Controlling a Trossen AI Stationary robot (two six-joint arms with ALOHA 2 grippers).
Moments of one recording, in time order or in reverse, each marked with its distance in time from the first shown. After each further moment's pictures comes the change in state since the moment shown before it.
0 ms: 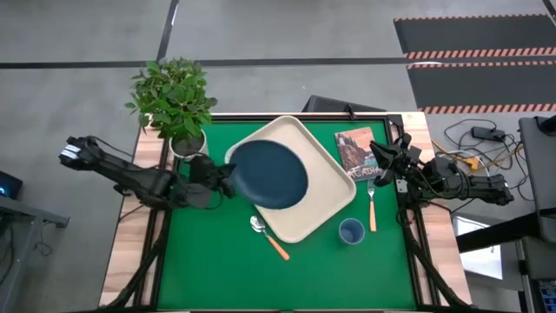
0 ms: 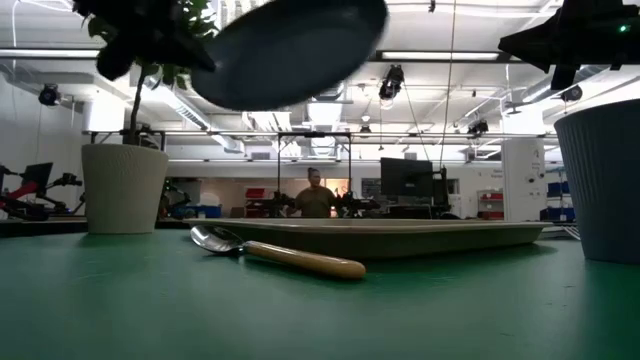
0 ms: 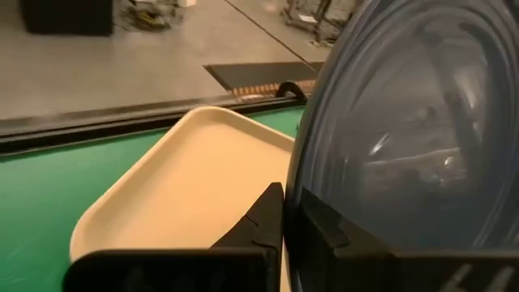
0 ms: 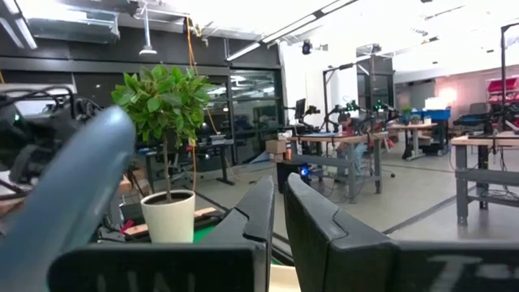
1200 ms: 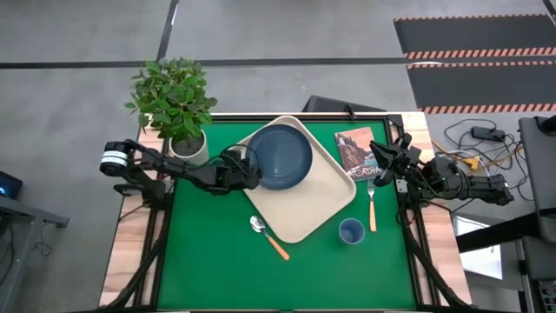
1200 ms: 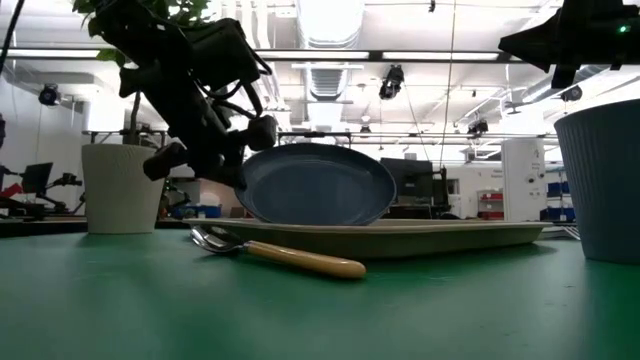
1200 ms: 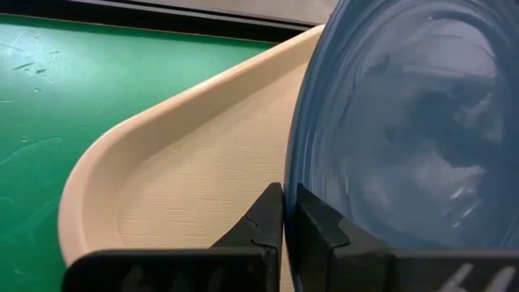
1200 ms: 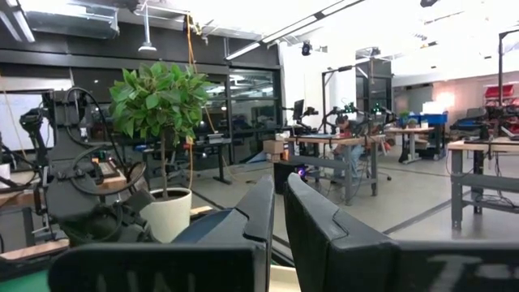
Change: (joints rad) left arm 0.358 0.523 0.001 0.181 0.175 -0.268; right arm 0.000 0.000 0.000 -0.001 0.000 -0.026
